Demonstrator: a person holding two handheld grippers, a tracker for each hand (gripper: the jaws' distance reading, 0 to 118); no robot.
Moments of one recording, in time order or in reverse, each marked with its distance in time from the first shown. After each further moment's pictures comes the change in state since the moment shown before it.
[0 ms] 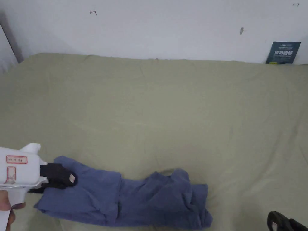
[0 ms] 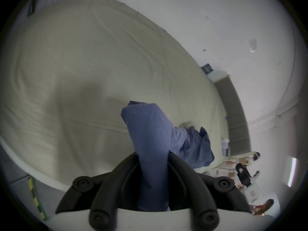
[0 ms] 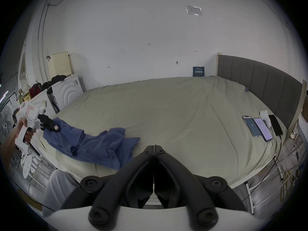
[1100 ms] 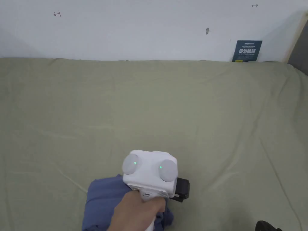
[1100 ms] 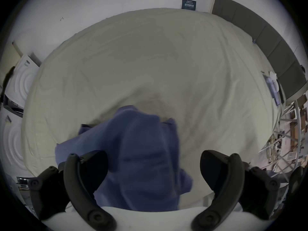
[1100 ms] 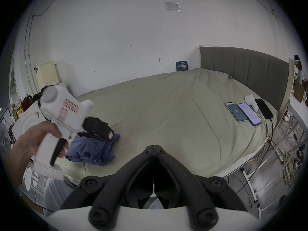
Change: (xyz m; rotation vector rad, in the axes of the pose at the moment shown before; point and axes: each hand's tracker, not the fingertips) left arm 0.311 -0.108 -0.180 -0.137 0.208 -0.540; right arm 0.052 -0.020 0.021 -0.011 -0.088 -0.116
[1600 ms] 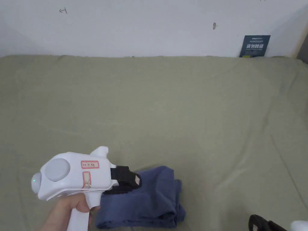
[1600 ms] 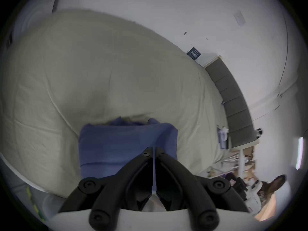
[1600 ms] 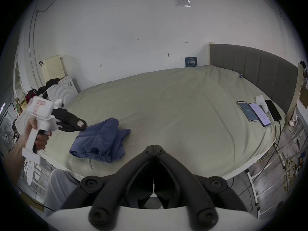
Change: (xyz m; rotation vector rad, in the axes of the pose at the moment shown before) left arm -0.178 -0.040 0.010 0.109 -0.608 0.349; right arm -0.027 -0.003 -0.019 -0.048 0.060 0.039
